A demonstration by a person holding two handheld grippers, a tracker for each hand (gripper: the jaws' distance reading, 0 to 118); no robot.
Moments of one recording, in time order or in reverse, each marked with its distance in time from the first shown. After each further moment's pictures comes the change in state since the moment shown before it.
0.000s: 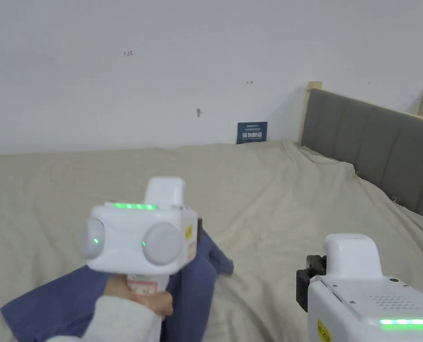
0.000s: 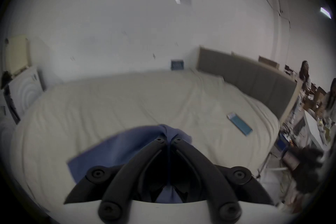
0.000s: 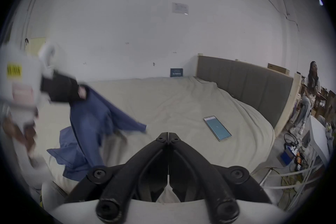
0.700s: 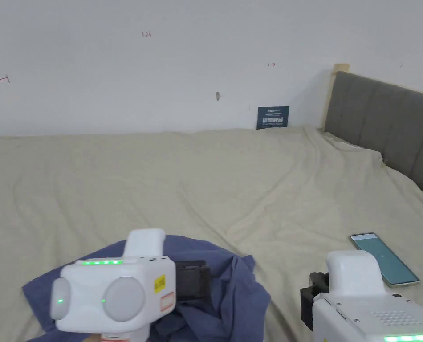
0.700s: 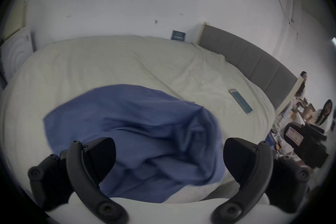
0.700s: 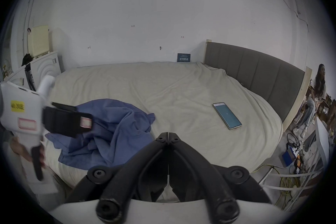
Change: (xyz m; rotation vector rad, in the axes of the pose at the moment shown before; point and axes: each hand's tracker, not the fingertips) left arm -0.076 -0.065 0.025 -0.094 0.023 0.145; right arm -0.021 -0.024 -0.024 -0.096 0.076 0.066
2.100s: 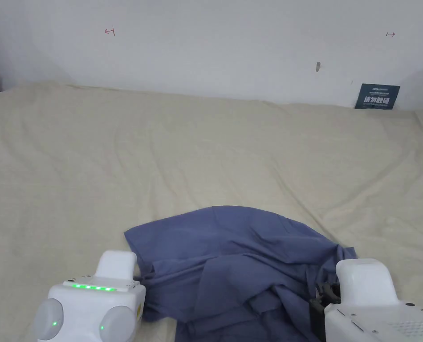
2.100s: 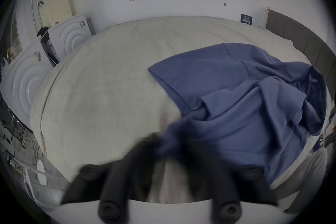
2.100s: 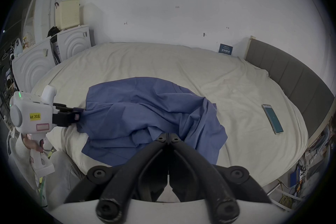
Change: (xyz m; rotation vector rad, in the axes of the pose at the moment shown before) left arm -0.157 -0.089 -0.001 -0.136 0.444 0.053; right arm -0.110 -0.011 -0.041 -0.134 0.235 0.164
